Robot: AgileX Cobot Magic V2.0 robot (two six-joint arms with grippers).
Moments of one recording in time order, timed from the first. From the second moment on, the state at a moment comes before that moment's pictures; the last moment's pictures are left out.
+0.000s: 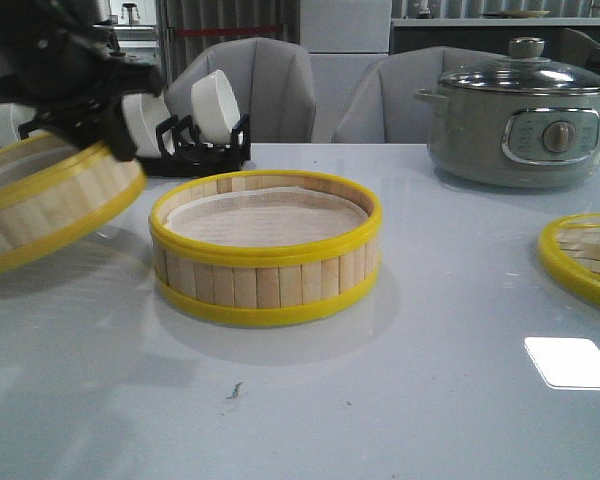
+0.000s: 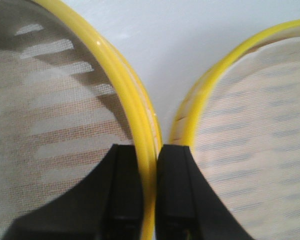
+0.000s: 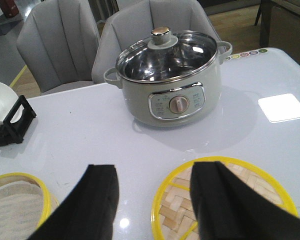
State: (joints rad) left arm -0.29 1.91 -1.57 -0.13 0.73 -0.04; right arm -0.06 0.79 -0.69 0.04 0.20 0.24
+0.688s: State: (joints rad) left arm -0.73 2.00 -1.73 -0.10 0.75 -0.04; right arm -0.06 0.79 -0.69 0.04 0.20 0.24
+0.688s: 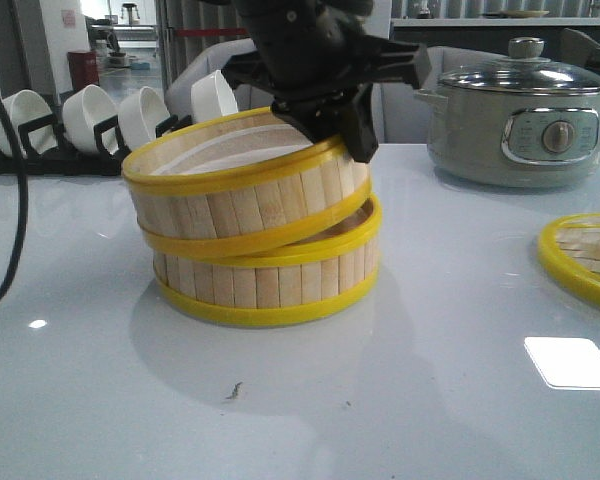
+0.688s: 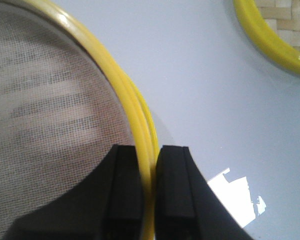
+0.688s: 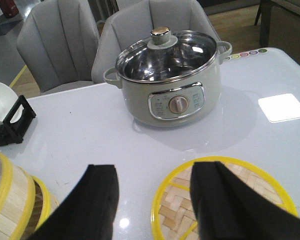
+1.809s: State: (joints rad) left arm -0.75 2.04 -1.73 -0.11 0.69 -0.04; right arm -0.06 0.79 -0.69 0.04 0.20 0.24
